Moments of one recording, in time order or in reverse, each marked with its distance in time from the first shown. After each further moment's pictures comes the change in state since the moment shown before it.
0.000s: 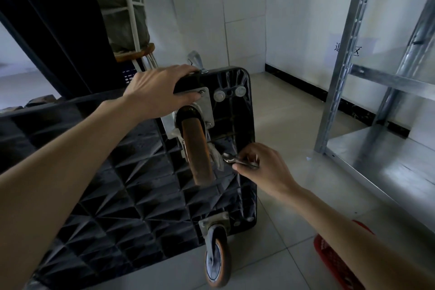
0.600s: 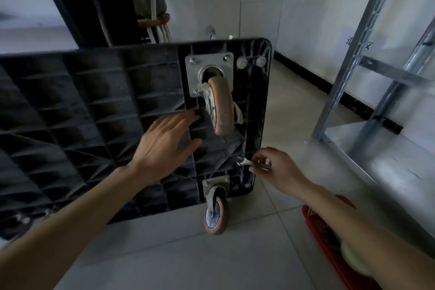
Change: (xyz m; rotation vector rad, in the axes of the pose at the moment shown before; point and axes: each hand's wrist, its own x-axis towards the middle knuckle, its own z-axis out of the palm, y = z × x) left_hand -0.195 0.014 0.074 -0.191 -0.011 -0.063; right_hand -0.076 0.004 0.008 -0.091 -0.279 0.035
